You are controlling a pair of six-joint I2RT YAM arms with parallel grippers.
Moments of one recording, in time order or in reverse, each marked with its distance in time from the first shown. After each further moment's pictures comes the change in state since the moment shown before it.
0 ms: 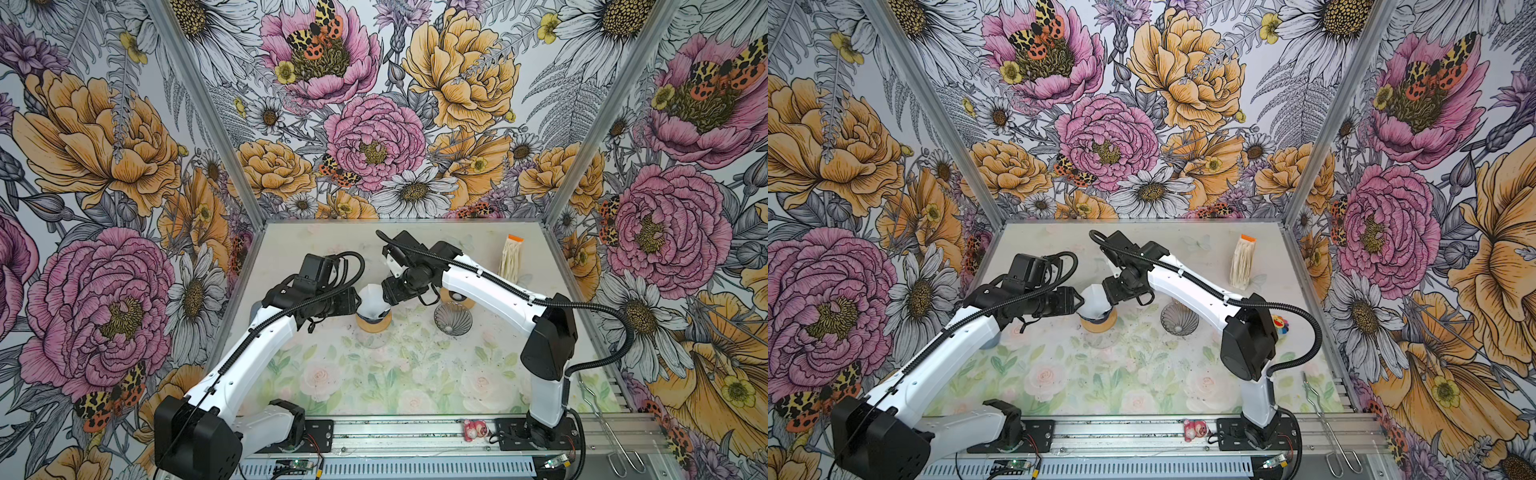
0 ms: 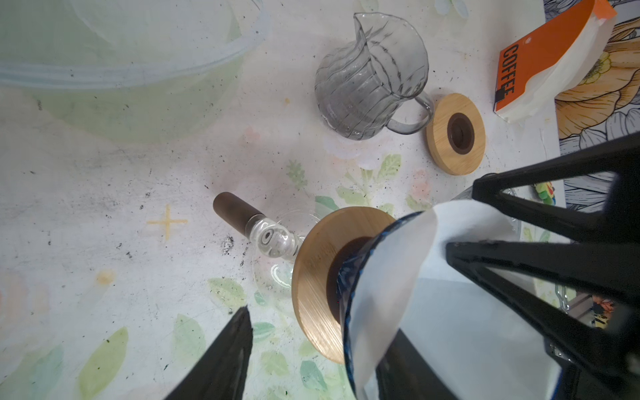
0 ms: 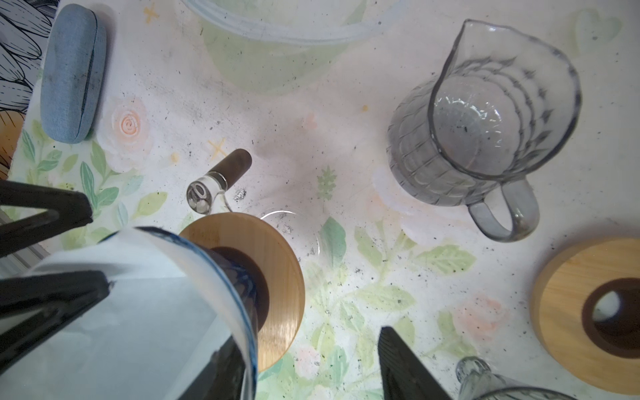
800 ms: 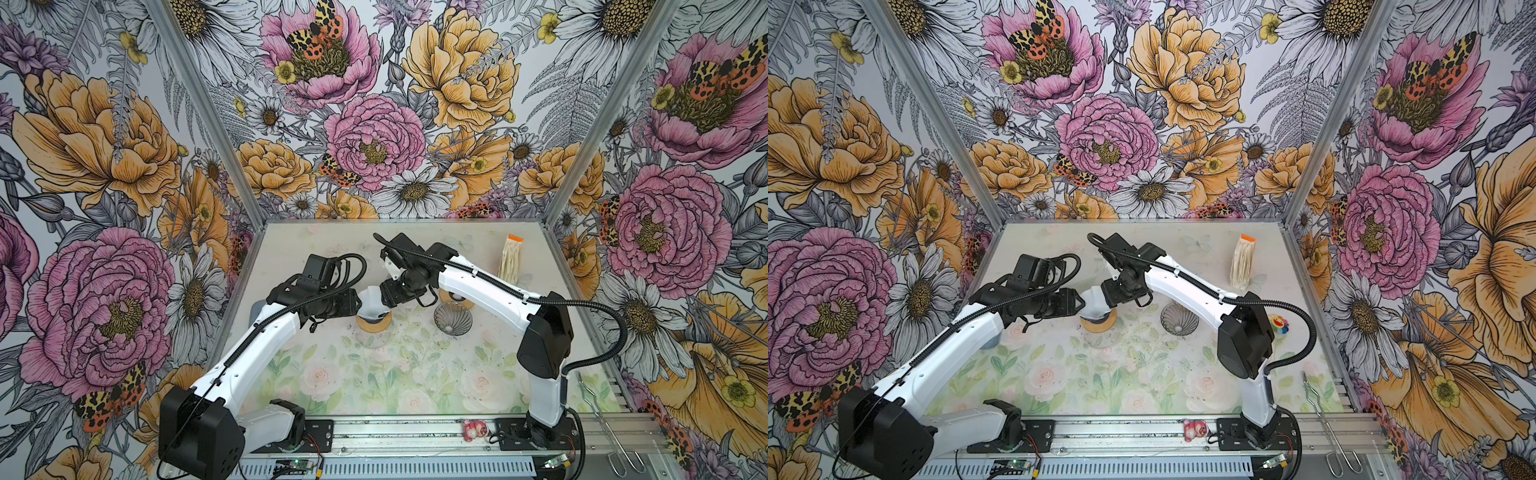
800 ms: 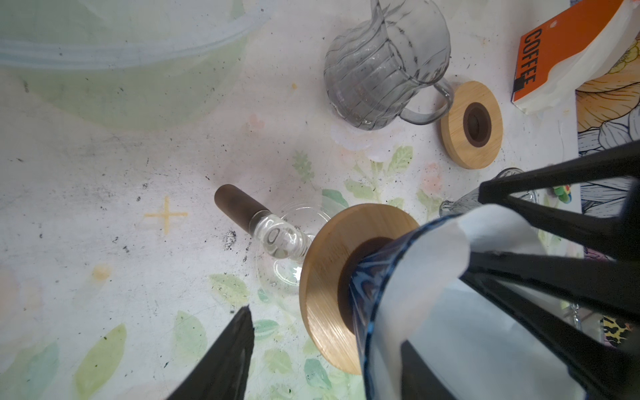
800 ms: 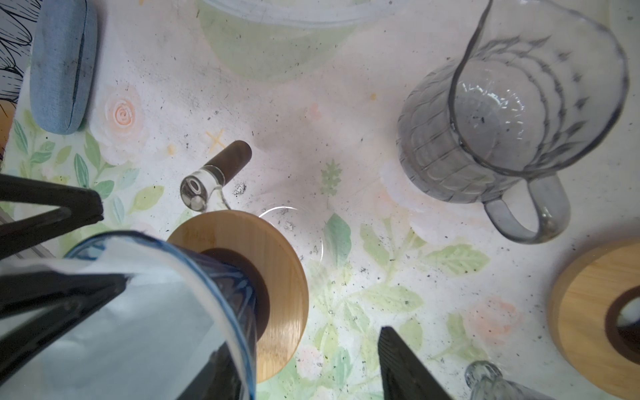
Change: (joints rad) left arm 0.000 0.032 -0.007 0.000 0.000 0.001; right arm 0.000 0.024 -0.001 0.001 -0.021 0.000
